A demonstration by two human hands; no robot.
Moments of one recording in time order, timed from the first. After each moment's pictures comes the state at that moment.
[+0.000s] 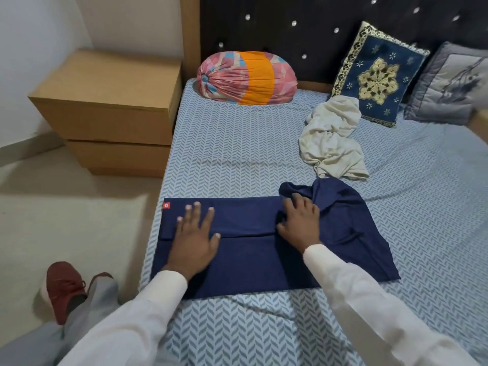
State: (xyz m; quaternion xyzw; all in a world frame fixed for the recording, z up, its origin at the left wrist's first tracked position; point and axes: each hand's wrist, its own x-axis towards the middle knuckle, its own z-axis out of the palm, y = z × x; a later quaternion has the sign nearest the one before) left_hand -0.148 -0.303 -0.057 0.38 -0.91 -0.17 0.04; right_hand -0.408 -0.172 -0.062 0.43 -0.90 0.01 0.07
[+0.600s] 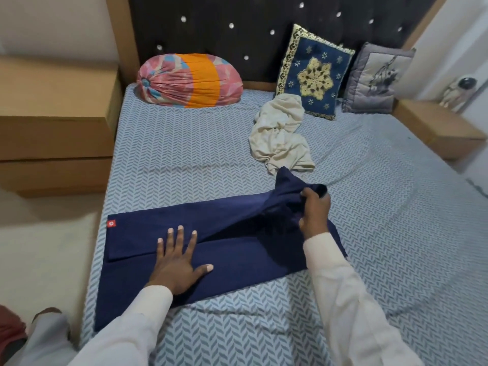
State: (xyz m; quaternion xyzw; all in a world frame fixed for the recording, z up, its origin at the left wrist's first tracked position) left_hand -0.189 -0.265 -0.079 0.30 -0.93 -0.17 -0.16; right_hand -0.483 -0.107 0.003 -0.07 -0.61 0.78 -0.07
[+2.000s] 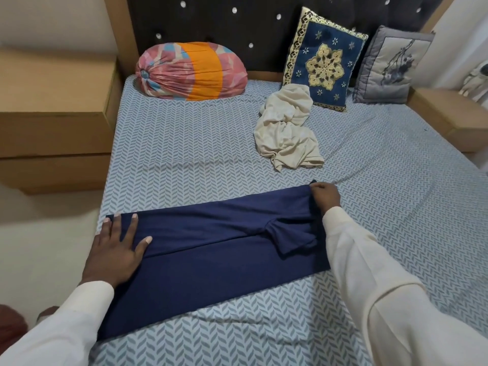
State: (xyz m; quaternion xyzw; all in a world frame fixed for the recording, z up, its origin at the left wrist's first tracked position) left_hand -0.129 -0.368 -0.092 0.43 -0.89 -0.09 -0.05; right_hand -0.582 -0.097 -0.041 0.04 -0.92 0.37 -0.11
